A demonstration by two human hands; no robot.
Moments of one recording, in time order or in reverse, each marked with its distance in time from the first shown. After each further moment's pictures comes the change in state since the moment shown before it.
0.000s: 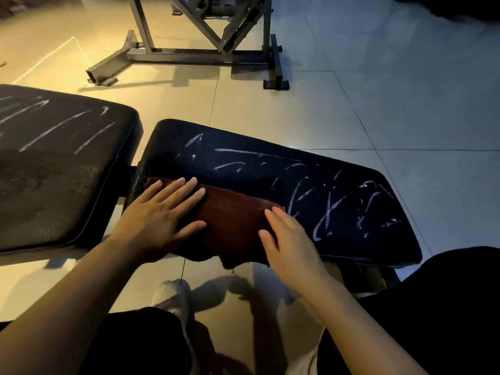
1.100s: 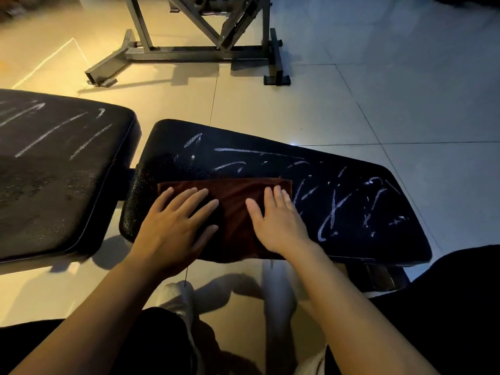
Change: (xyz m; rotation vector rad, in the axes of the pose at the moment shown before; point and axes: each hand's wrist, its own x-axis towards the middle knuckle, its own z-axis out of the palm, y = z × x) left_hand 0.003 0.031 0.000 0.072 0.060 -0.021; right_hand 0.063 -0.005 0.008 -0.092 -0.145 0.174
